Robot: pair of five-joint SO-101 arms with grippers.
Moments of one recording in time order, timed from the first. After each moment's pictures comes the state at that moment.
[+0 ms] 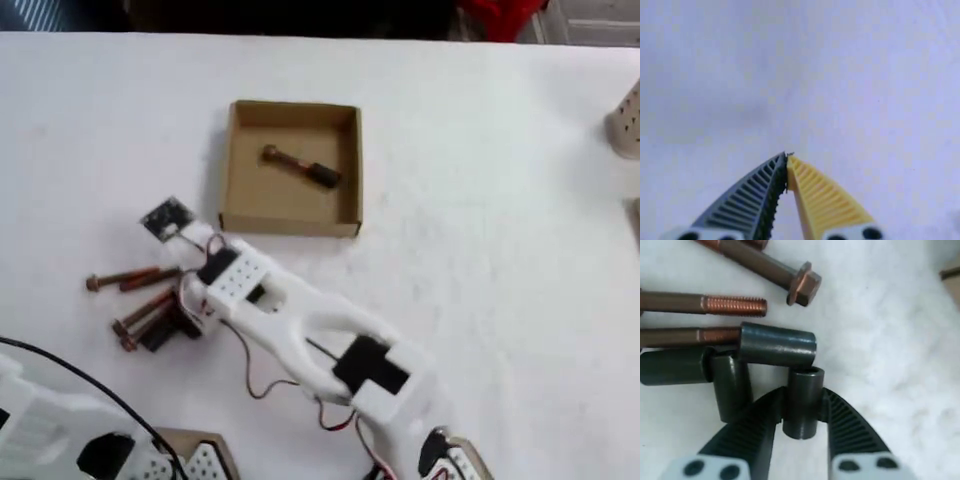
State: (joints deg) left arm -71.0 10.2 7.3 64.6 -8.9; right arm -56.4 23.3 6.9 54.9 -4.2
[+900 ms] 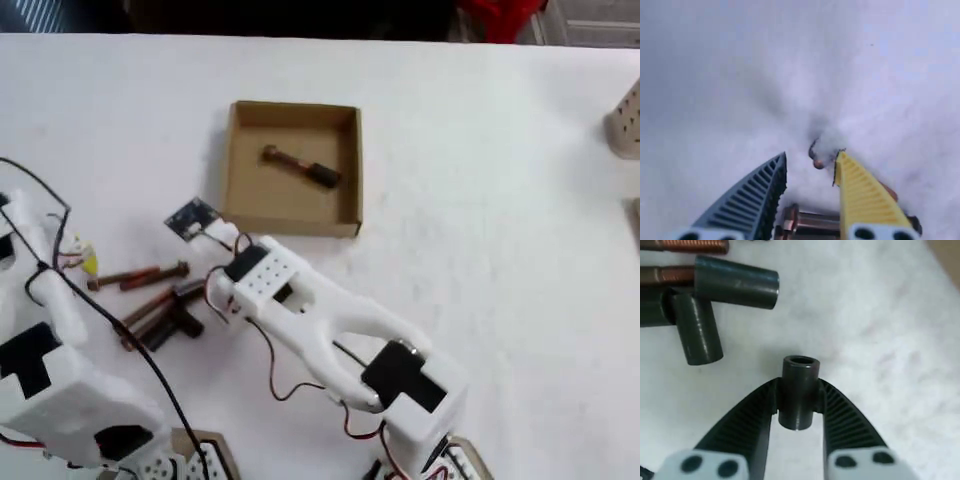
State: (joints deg) left arm -38.9 10.2 16.4 72.0 25.4; right arm -51.9 12.9 17.1 57.0 -0.4
